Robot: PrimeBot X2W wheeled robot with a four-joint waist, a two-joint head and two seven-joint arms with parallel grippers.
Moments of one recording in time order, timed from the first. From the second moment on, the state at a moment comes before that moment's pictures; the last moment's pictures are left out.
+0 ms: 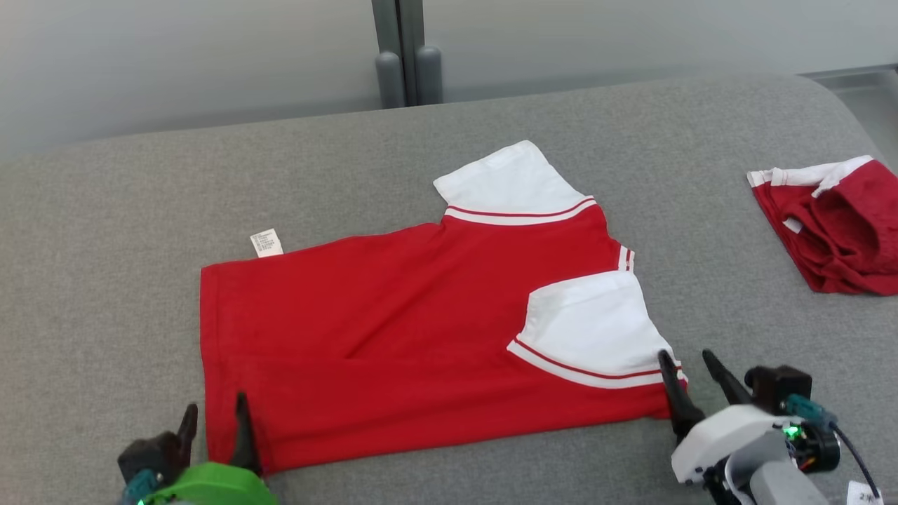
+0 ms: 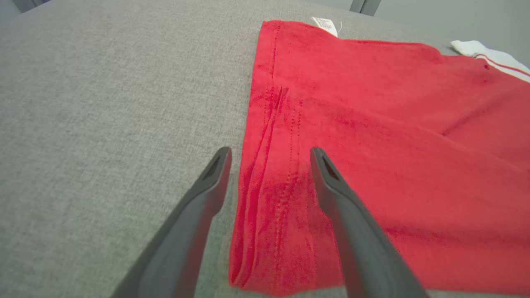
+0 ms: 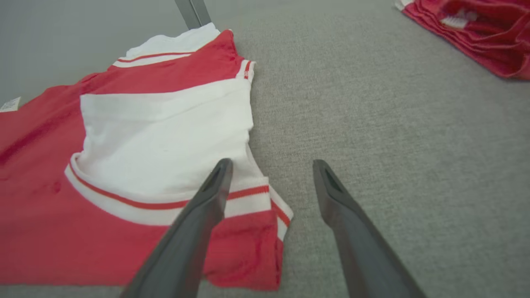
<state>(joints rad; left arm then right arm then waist) -0.06 0.05 0.03 0.56 -0.30 -0.09 -0.26 -0.19 -0.07 0.04 0.63 0.31 0.13 -0.26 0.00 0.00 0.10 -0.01</state>
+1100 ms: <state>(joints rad) -0.70 0.21 -0.16 0.96 -0.35 -0.13 -0.26 -0.79 -0.10 0.17 0.80 0.16 0.13 -0.22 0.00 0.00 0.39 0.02</state>
